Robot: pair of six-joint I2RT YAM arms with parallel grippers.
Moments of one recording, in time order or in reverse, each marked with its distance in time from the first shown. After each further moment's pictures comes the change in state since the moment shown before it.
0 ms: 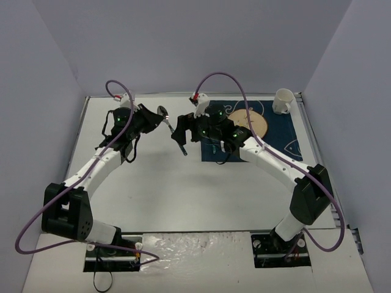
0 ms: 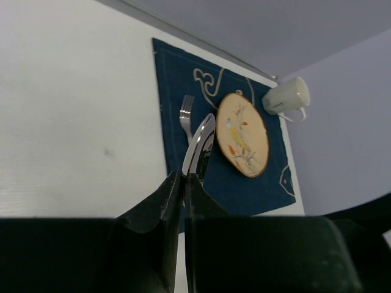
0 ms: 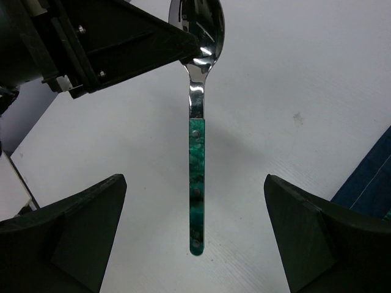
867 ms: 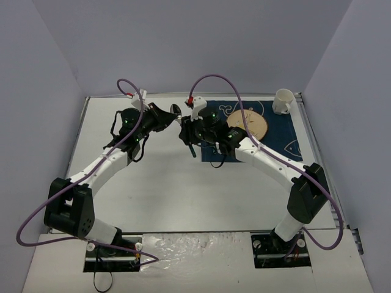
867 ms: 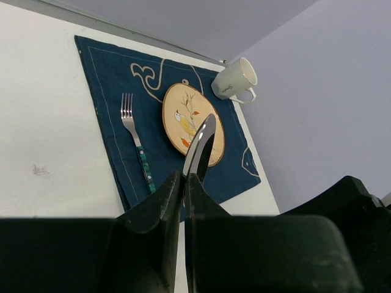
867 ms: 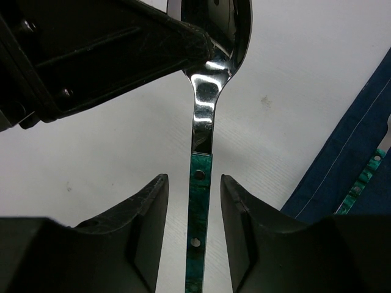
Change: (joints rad) left arm -0.095 0.041 -0.001 0.199 0.100 -0.033; right arm 0.052 0.045 0.055 -0.101 0.163 -0.048
